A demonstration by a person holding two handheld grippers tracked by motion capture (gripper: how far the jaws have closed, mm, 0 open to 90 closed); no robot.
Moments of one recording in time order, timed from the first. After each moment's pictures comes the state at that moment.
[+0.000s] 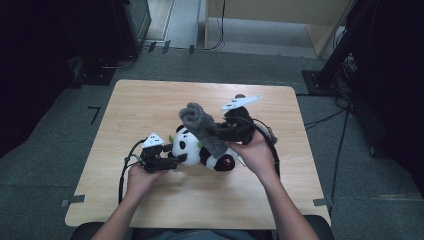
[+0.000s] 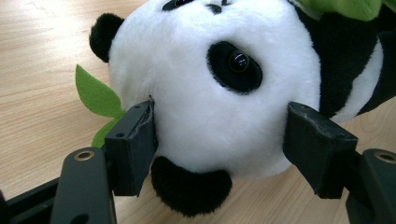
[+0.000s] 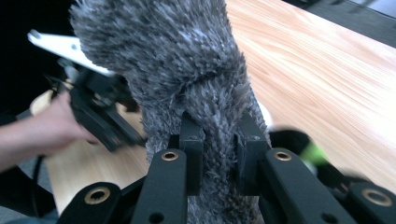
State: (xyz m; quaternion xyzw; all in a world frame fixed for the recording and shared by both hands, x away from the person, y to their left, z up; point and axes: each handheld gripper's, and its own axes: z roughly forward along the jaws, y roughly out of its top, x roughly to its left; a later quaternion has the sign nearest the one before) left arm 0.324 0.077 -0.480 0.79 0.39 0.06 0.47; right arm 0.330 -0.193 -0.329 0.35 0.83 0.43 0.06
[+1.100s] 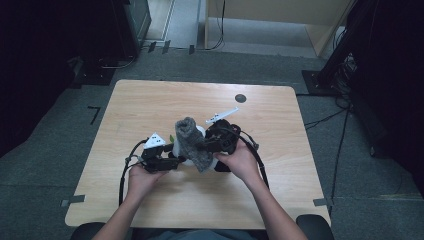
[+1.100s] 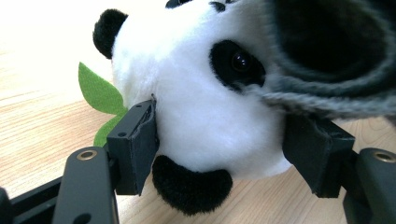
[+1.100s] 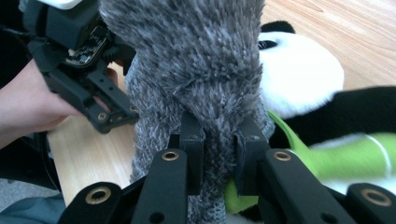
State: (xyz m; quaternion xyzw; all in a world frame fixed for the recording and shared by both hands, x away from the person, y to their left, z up) left arm 0.323 0.073 -0.481 0.79 0.38 0.08 0.47; right arm 0.341 -0.173 -0.395 0.37 0.85 0.38 -0.02
